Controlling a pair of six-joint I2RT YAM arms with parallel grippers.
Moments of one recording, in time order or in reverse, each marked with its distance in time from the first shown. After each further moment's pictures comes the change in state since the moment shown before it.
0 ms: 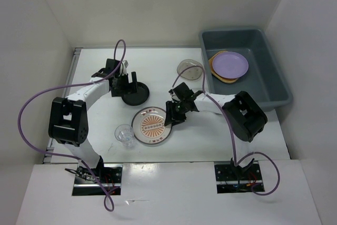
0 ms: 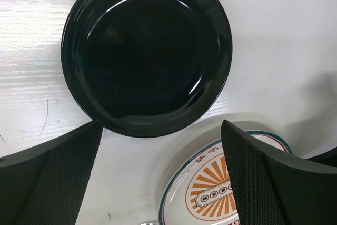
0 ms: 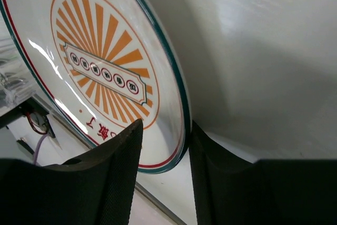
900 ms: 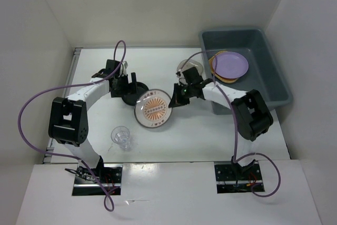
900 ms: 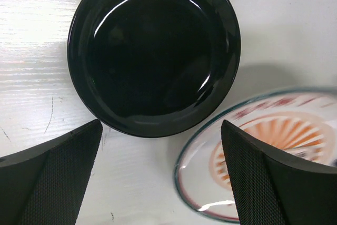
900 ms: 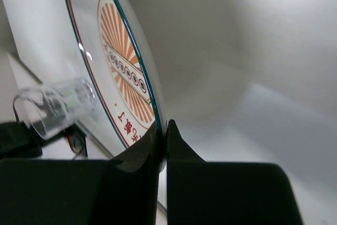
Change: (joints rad) left arm 0.000 0.000 -0.012 0.004 -0.021 0.001; right arm -0.136 -0.011 0.103 0.022 -0.087 -0.013
